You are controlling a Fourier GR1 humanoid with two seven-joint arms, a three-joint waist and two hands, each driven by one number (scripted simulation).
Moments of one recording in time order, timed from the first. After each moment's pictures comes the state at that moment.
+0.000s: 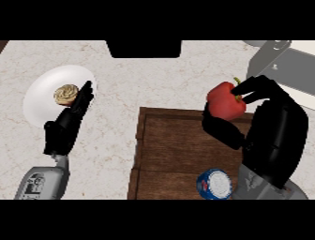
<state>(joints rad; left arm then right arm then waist) -0.19 0.08 0.00 -1.45 -0.14 -0.03 0.04 -0.39 -0.01 0.34 -1.97 1.33 -0.19 1.07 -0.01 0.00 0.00</state>
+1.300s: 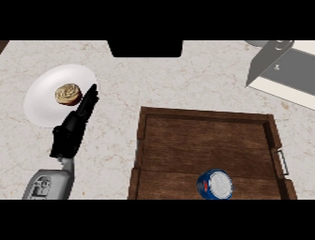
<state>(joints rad) -0.17 0.06 -0.03 -1.44 -0.17 -0.02 0.02 -0.81 -0.23 -0.18 -1.93 1.38 0.11 0.99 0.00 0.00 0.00</state>
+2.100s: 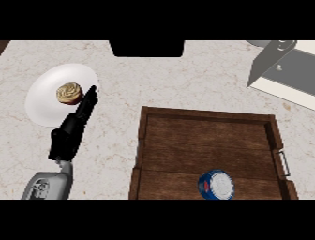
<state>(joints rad) -0.15 0.06 -0.03 -1.47 -0.17 -0.03 0.02 -0.79 -0.43 -0.26 -1.58 1.35 -0.11 0.76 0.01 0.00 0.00</state>
